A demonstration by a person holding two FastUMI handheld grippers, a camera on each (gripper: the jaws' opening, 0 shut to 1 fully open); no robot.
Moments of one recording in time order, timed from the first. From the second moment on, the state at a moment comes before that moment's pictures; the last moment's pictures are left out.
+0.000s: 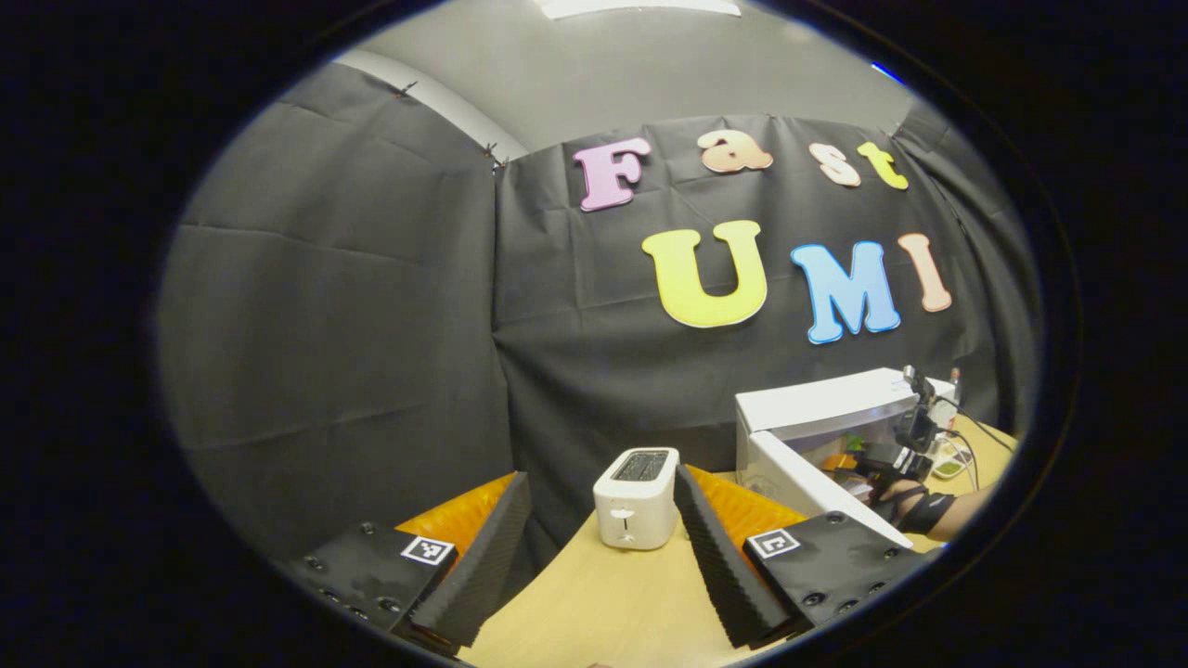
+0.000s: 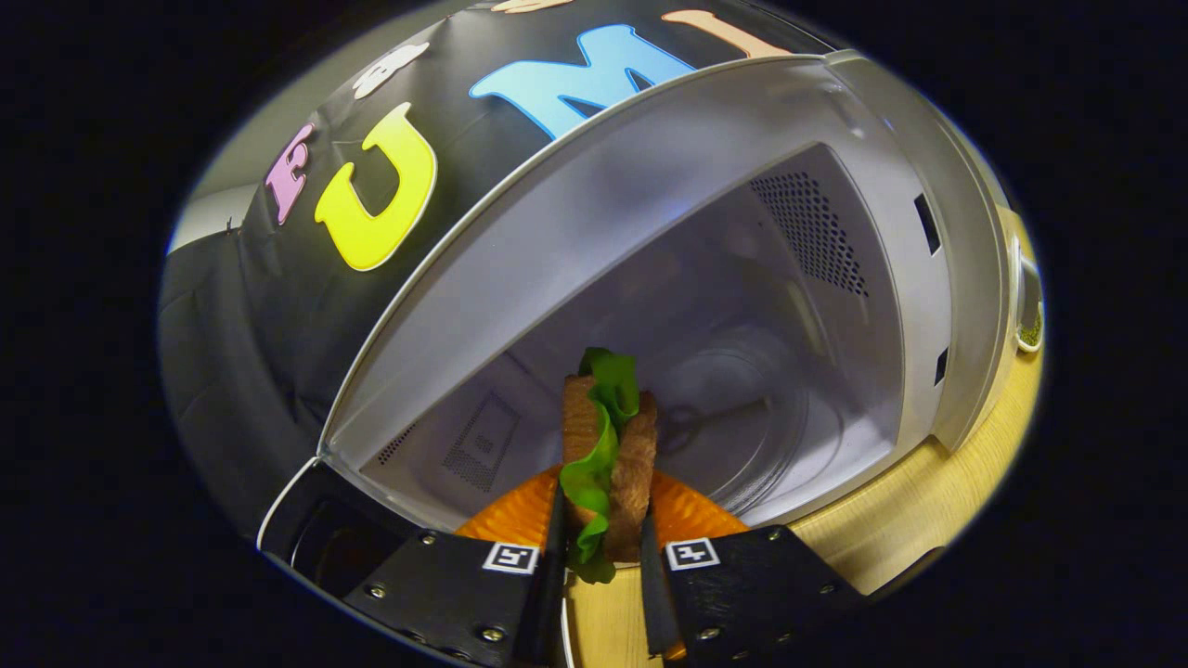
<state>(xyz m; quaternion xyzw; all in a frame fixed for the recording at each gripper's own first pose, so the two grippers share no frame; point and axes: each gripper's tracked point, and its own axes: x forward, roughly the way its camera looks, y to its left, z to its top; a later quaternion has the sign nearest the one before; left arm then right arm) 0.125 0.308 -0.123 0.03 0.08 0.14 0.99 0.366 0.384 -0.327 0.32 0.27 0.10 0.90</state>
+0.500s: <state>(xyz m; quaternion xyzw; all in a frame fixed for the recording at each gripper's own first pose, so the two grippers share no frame) 0.118 0.309 -0.123 0.04 0.07 0.14 0.99 0.372 0.341 -0.344 0.16 0.27 0.01 0.95</state>
